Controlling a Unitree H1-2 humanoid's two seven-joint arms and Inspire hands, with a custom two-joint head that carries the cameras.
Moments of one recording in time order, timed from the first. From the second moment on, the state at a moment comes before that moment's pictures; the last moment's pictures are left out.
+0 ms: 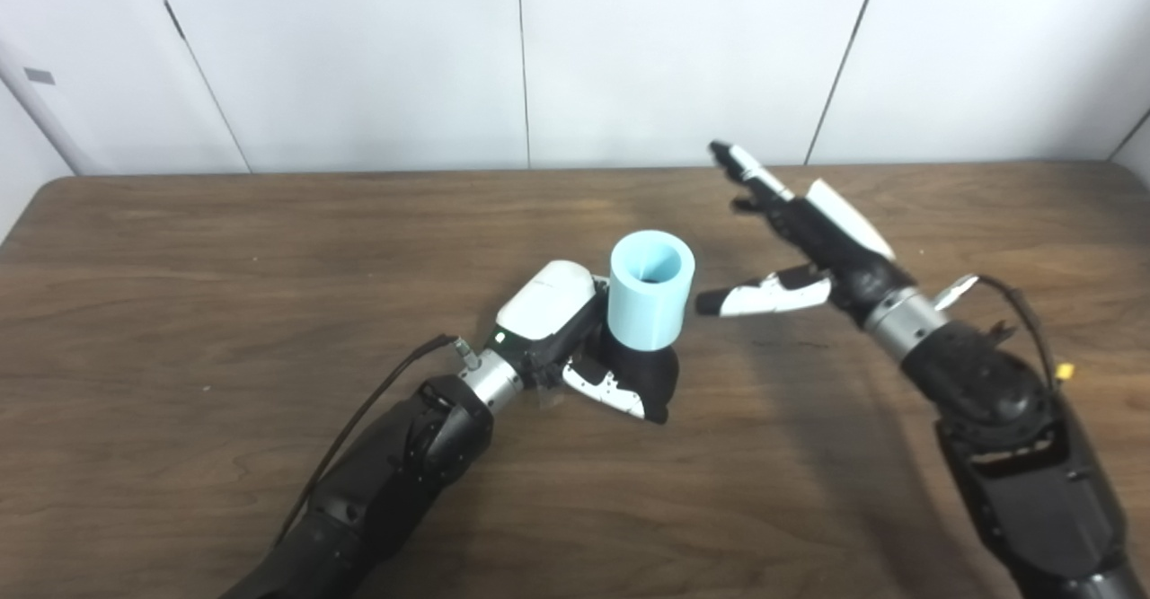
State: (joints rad) left arm -0.49 0.18 -0.57 0.51 0.72 -0.43 0.13; right arm -0.29 -0.39 0.08 -0.28 -0.17 0.23 0.32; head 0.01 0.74
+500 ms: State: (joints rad) left arm -0.49 0.18 -0.57 0.51 0.72 -0.43 0.13; right arm -0.30 -0.48 0.16 -0.48 -0.18 -0.06 0.47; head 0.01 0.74
